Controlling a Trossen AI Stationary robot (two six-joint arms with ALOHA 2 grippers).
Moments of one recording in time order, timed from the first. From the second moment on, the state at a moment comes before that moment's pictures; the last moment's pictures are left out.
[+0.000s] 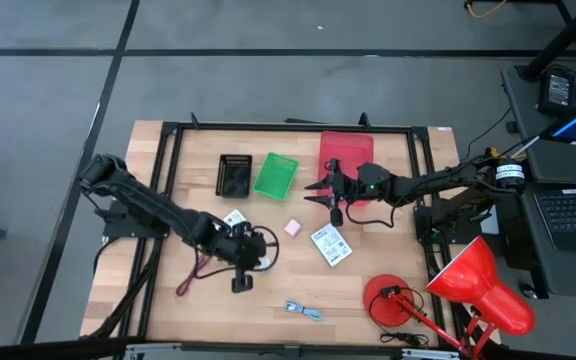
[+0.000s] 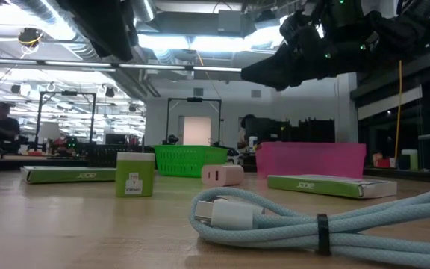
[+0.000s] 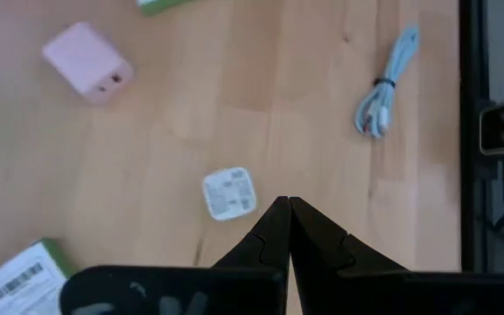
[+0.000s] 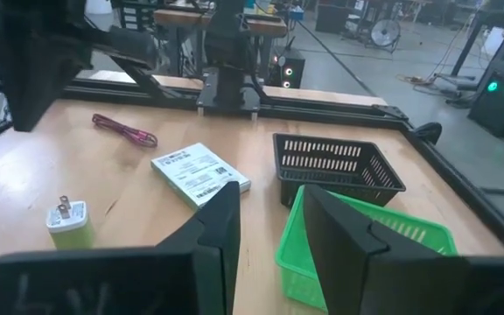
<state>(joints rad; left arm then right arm) -0.44 1.55 1.13 -0.59 -0.15 -0.59 -0.14 1.44 0.54 0.75 -0.12 -0.13</state>
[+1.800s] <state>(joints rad) -0.52 1.56 0.87 -0.26 -0.37 -0.71 -0.14 1.44 0.54 0.65 -0.12 -0.16</state>
